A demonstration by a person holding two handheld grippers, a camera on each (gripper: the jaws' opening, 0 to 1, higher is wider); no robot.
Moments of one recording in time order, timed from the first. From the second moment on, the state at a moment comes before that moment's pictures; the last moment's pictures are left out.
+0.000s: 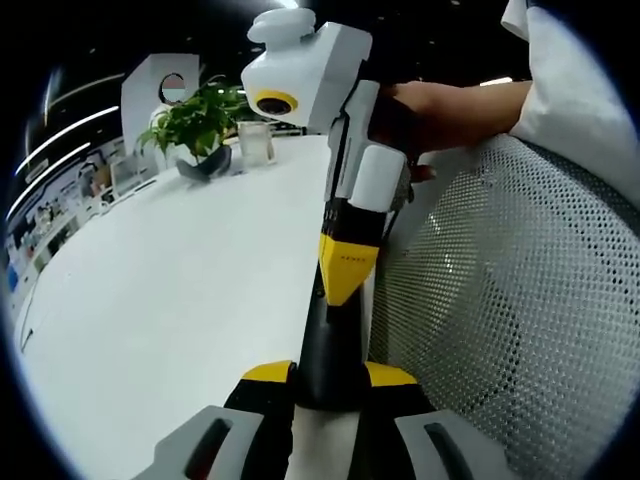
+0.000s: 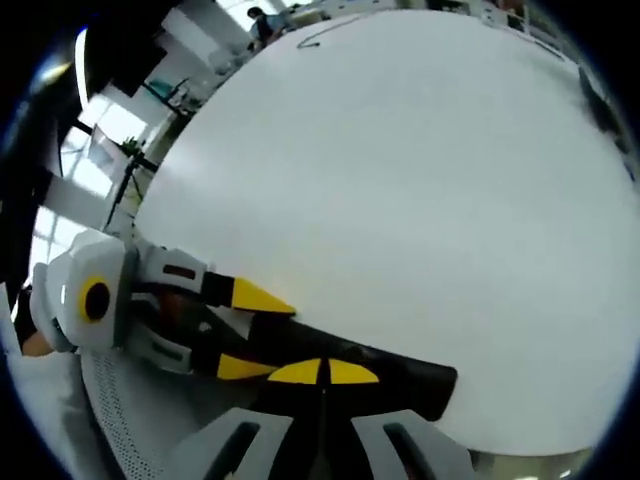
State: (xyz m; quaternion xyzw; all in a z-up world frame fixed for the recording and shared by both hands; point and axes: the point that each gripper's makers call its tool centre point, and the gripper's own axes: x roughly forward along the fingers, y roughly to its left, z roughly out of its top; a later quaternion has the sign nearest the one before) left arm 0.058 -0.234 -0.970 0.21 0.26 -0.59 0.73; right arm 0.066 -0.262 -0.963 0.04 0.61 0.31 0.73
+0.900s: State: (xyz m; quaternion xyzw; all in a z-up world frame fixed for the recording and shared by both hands) left arm 0.058 -0.235 -0.969 0.20 0.26 -0.59 0.74; right arm 0.067 -0.262 -0.964 0.03 0.60 0.32 0.73
